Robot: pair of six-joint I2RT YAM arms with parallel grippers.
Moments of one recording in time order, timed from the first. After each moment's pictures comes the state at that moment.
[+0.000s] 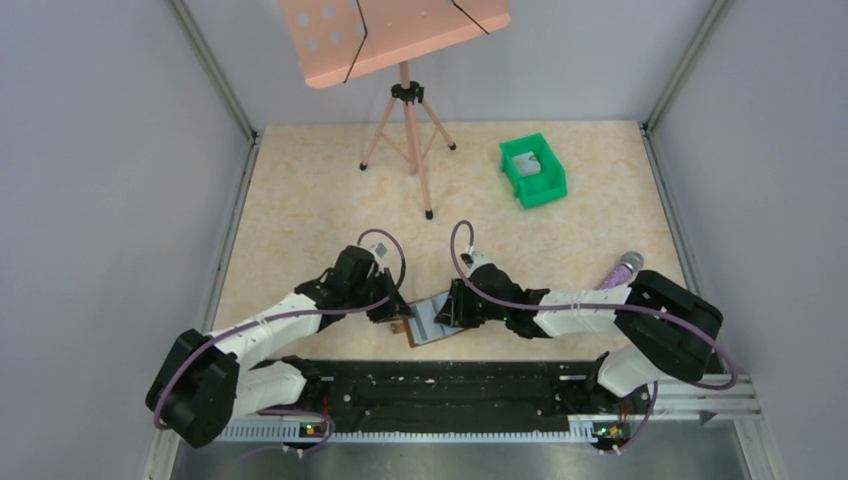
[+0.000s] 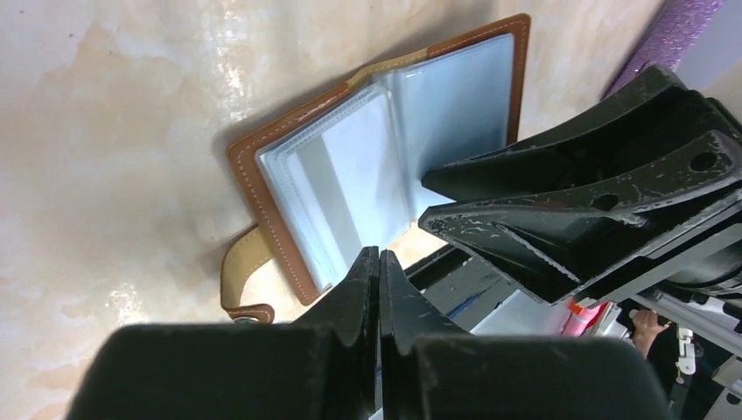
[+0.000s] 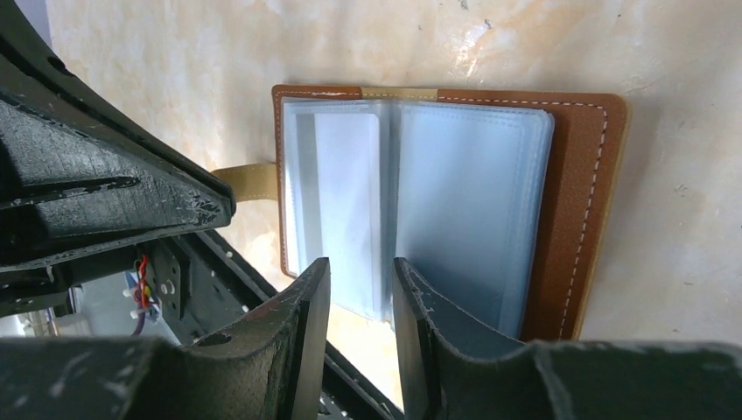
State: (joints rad) left arm -0.58 1.12 0.47 -0.20 0.39 -0.90; right arm 0.98 1.48 0.53 0.29 -0.09 0.90
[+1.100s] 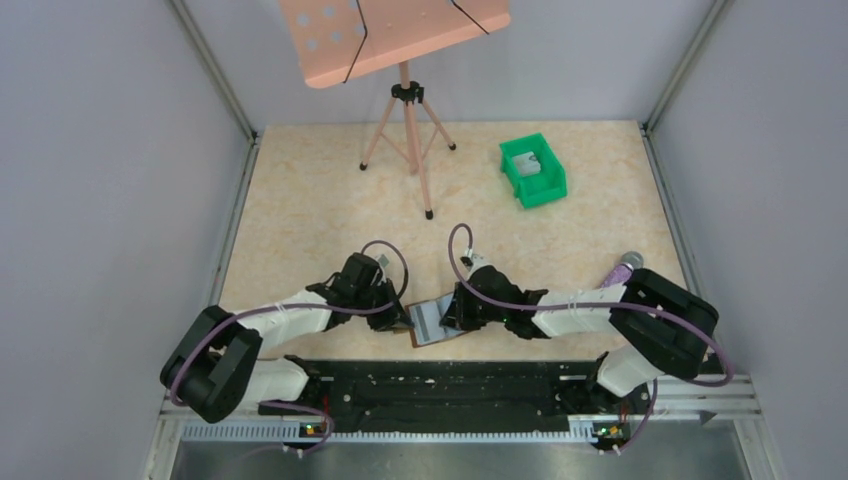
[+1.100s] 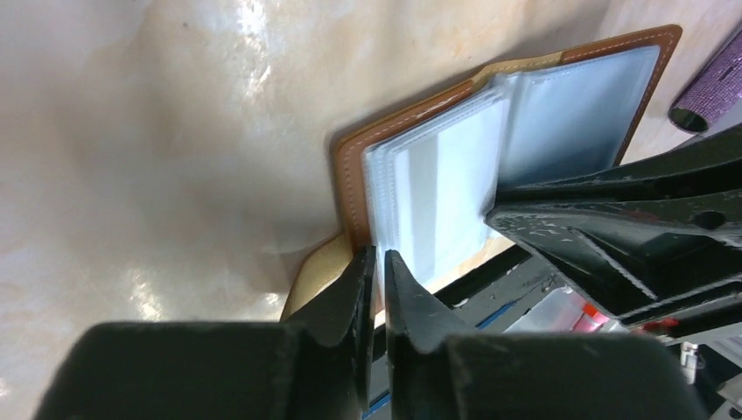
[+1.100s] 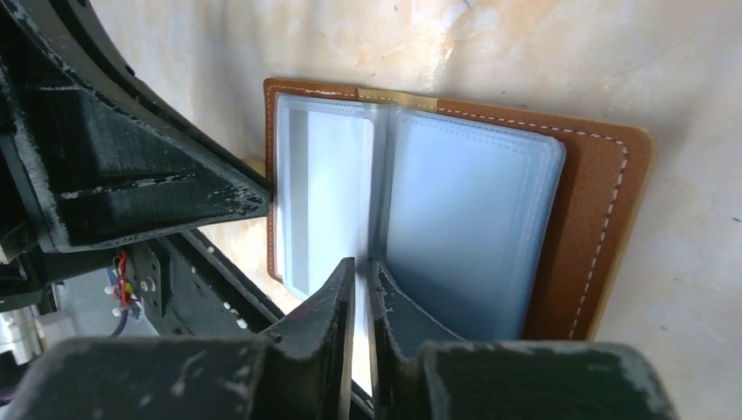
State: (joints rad) left arm -0.57 1.28 0.42 -0.10 0.41 -0.90; right arm 0.98 1.52 0.52 0.32 -0.10 0.90
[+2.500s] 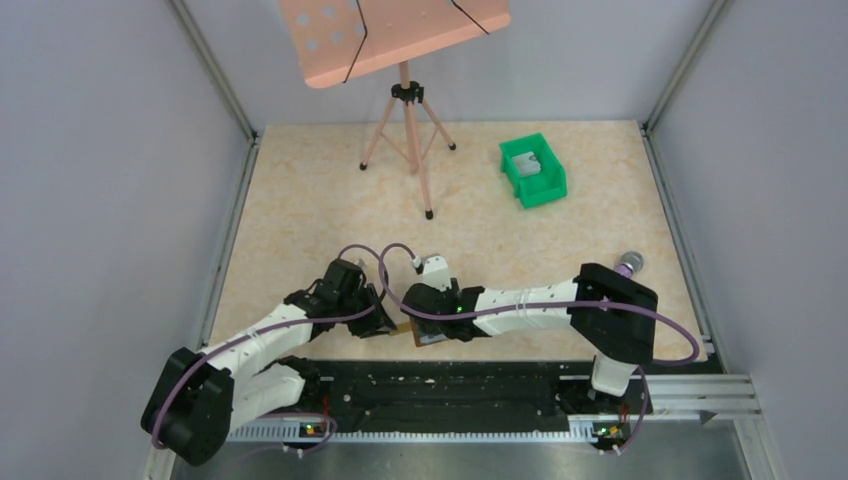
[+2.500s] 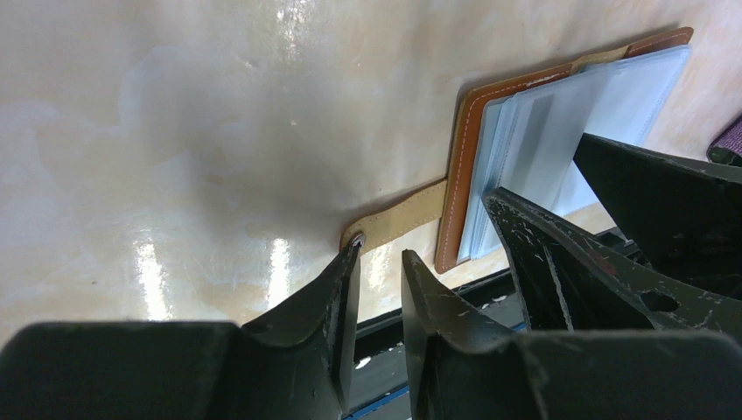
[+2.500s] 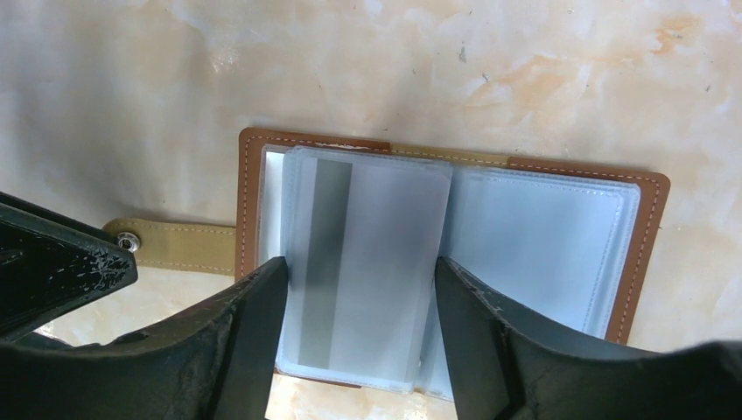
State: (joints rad) left arm -0.50 1.04 0.39 -0.36 0.30 -0.88; right arm 1.25 1.75 1.00 -0.31 0.47 0.79
